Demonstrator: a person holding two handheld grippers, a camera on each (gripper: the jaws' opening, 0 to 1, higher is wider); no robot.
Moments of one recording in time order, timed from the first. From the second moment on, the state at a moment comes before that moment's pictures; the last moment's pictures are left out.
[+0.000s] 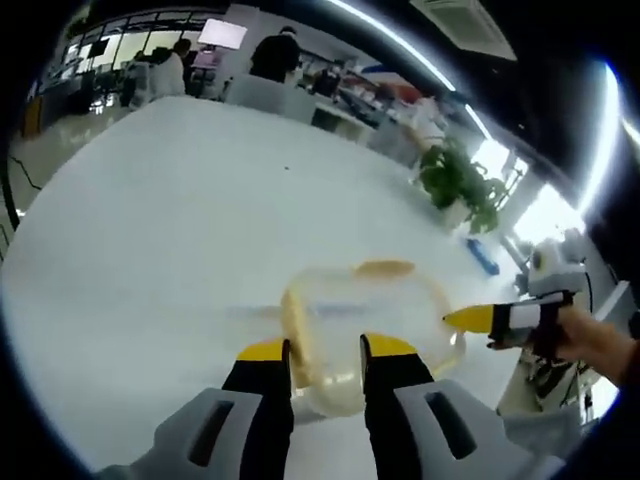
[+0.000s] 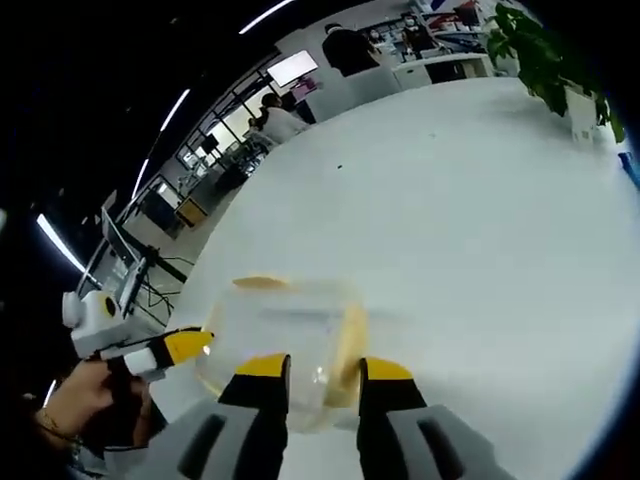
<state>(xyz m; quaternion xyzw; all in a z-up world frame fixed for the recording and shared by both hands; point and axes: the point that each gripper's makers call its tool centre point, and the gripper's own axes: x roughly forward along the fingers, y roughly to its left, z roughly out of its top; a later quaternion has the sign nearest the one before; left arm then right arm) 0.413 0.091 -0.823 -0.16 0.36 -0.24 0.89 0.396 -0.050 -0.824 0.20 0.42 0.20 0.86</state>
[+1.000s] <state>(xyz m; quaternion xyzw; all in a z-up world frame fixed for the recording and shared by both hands) 0.419 0.103 -0.814 -0.12 0.33 -0.22 0.91 0.411 -0.044 -0.825 0.18 0.41 0.24 0.86</state>
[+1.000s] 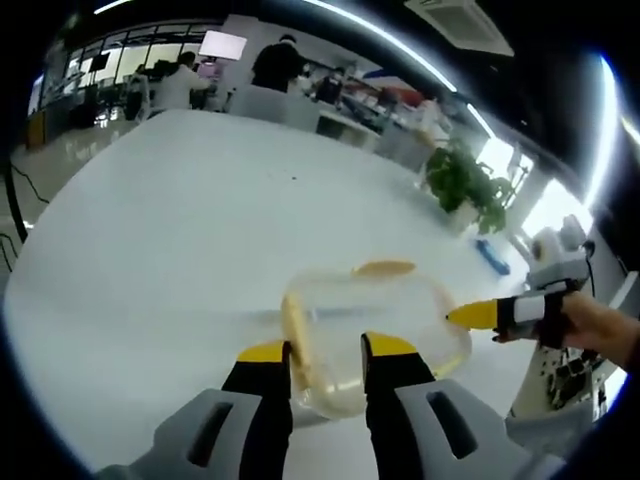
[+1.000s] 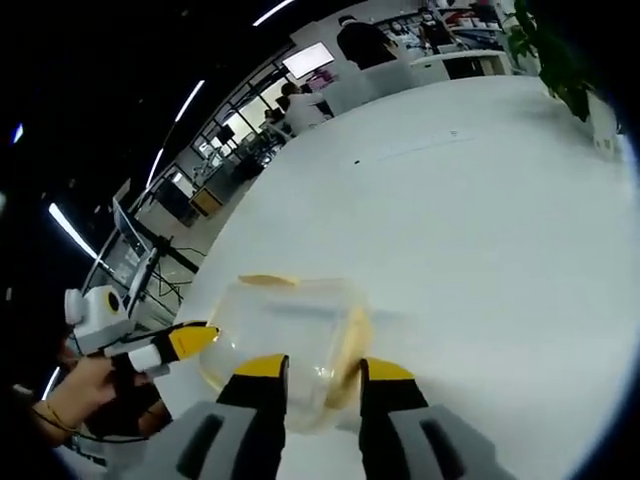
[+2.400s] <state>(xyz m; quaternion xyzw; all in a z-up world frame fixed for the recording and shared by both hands) 0.420 0.074 -0.788 0.06 0.31 -0.31 0.90 0.427 -0.002 -0.772 0.03 0.31 0.35 0.88</state>
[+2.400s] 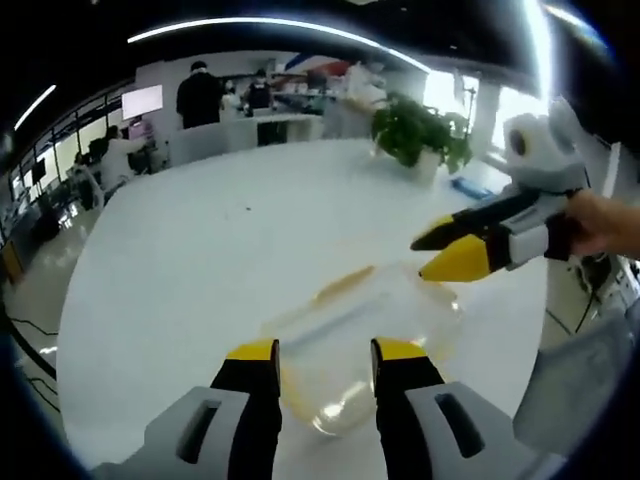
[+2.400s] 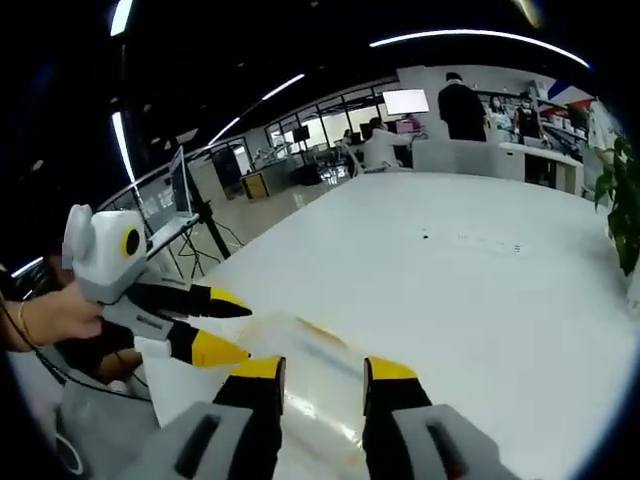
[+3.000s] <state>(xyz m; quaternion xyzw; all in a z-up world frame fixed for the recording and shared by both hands) 0.416 0.065 -0.798 0.10 0.32 -0.34 0.88 0.435 0.039 -0.792 0.00 0.33 0.39 0.86</state>
